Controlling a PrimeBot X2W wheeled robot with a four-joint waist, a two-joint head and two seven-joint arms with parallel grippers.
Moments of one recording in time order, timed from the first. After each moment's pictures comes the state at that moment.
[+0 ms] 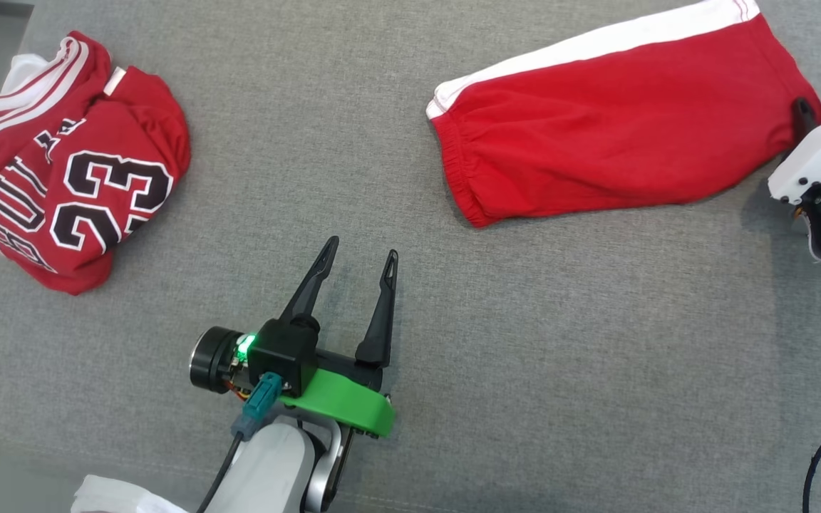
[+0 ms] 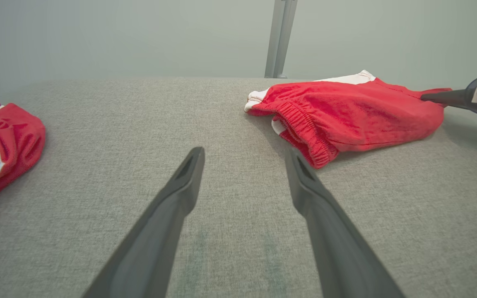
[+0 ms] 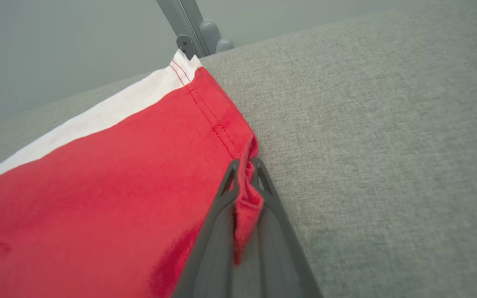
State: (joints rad) left arm -0.29 0.05 -0.49 0.21 -0.27 0.06 -0.26; right arm -1.06 -0.42 0.58 1.25 1.02 0.13 -0.16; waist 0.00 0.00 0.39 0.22
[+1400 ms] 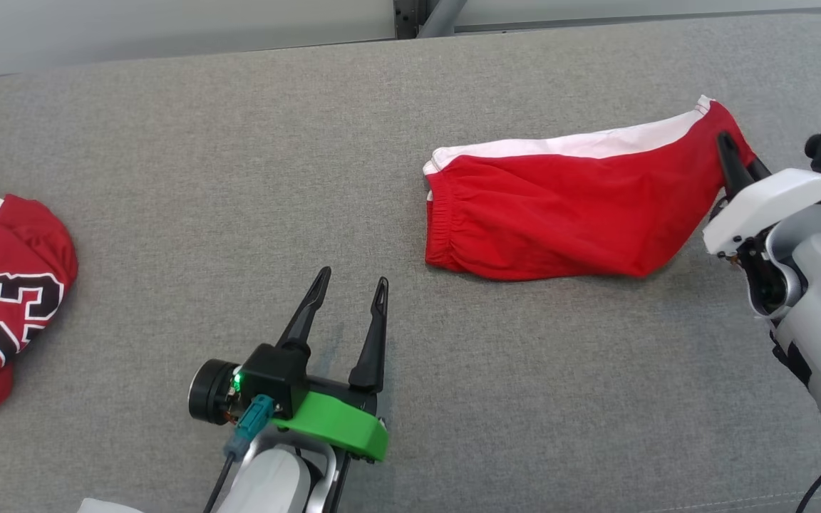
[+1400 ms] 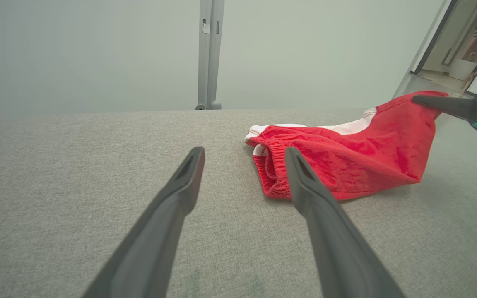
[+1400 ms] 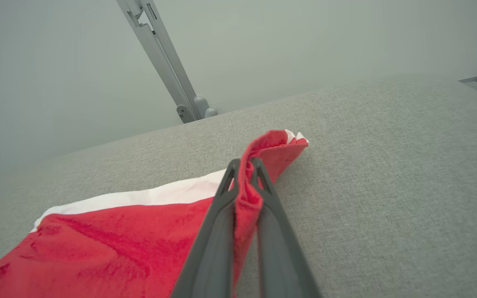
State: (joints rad) left arm -0.23 0.05 -0.47 0.22 -0.30 0.05 -0.26; right arm -0.85 -0.41 0.61 0.97 1.01 0.13 -0.26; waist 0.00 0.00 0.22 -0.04
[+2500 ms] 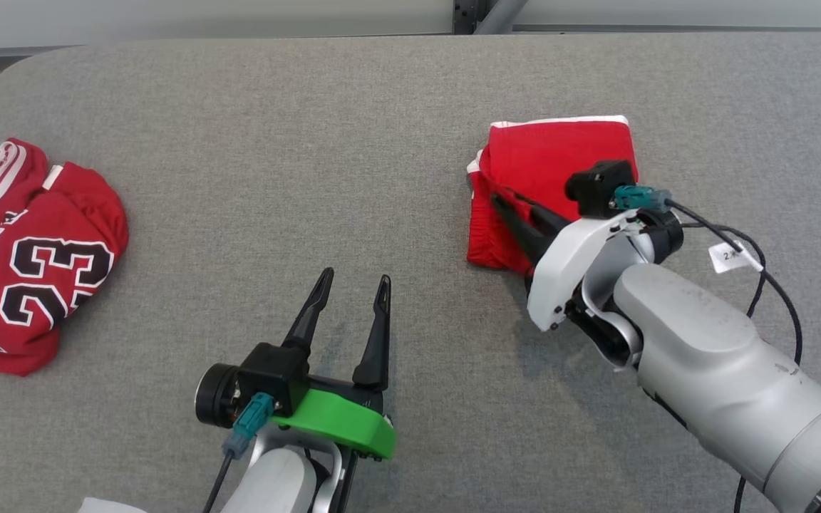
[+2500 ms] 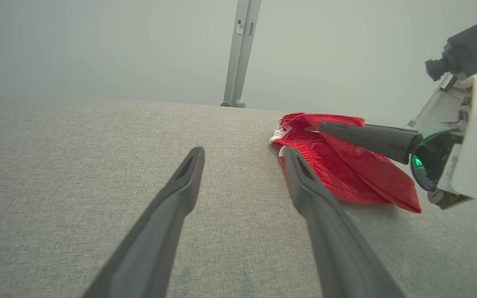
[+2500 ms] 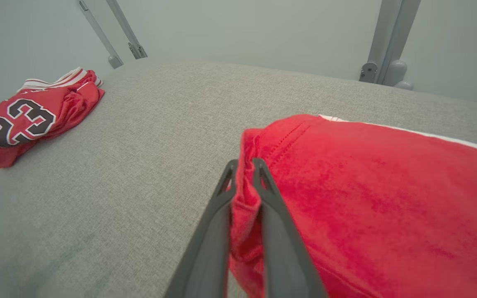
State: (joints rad) left arm -0.23 0.05 -0.50 0.21 -0.37 0.09 -0.26; right arm -0.87 -0.26 0.95 0.74 0.88 0.13 -0.17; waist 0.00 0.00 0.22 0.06
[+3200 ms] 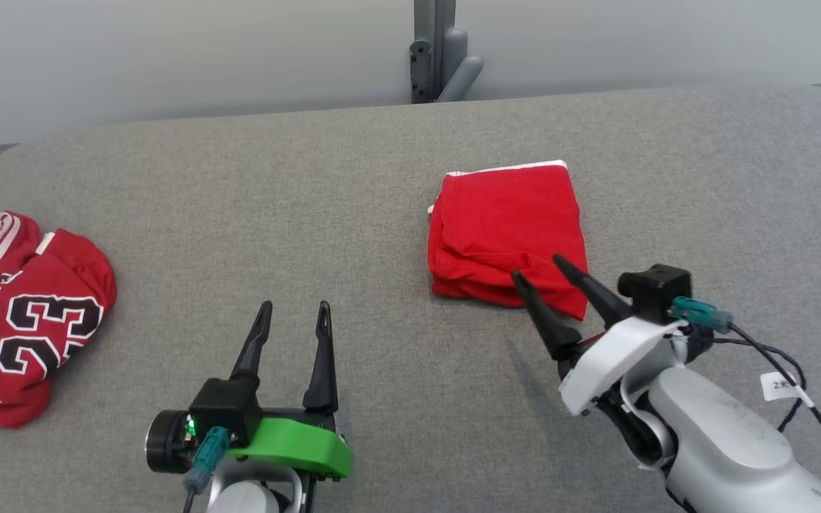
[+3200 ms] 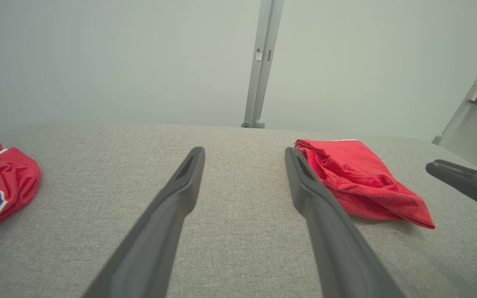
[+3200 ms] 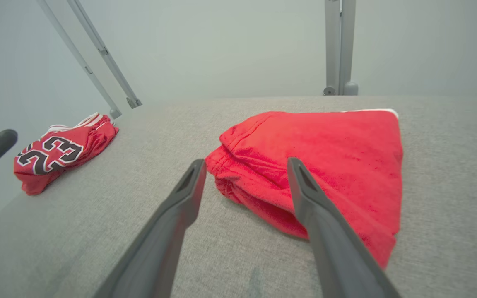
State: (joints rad) left arm -0.13 0.05 -0.38 0.19 -0.31 0.13 -0.26; right arm -0.51 -0.28 0.73 0.52 0.75 0.13 -0.26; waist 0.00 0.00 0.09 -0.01
